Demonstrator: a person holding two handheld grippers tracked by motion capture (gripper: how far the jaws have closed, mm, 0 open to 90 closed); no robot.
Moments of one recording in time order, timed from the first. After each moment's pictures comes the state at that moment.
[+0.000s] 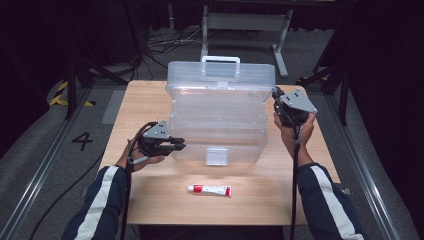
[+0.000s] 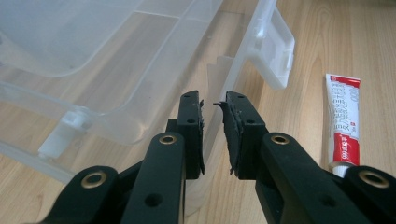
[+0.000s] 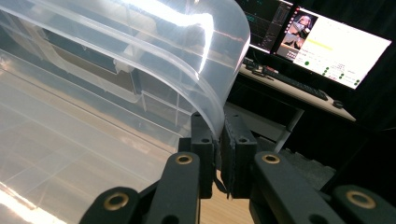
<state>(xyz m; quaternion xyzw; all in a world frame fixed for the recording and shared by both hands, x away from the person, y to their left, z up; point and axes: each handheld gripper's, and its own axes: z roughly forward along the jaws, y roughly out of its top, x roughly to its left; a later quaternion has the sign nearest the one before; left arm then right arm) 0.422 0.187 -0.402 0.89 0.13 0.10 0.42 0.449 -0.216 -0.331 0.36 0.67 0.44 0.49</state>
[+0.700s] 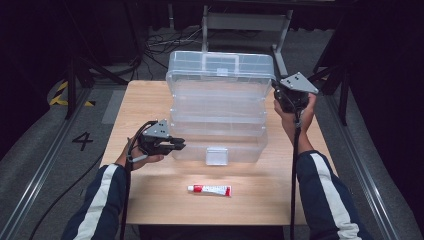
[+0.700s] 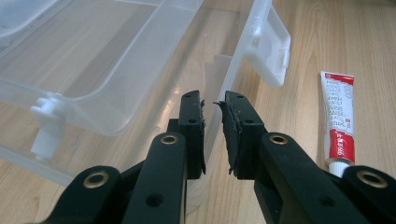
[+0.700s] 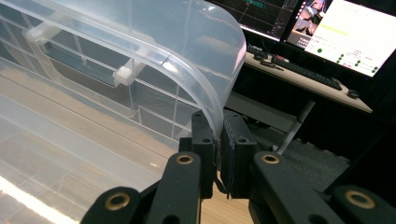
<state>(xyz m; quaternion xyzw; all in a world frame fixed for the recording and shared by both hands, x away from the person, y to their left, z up) 0.425 0.188 -0.401 0.89 0.13 0.09 0.42 0.480 -0.219 -0.309 0.38 0.68 0.43 0.45</state>
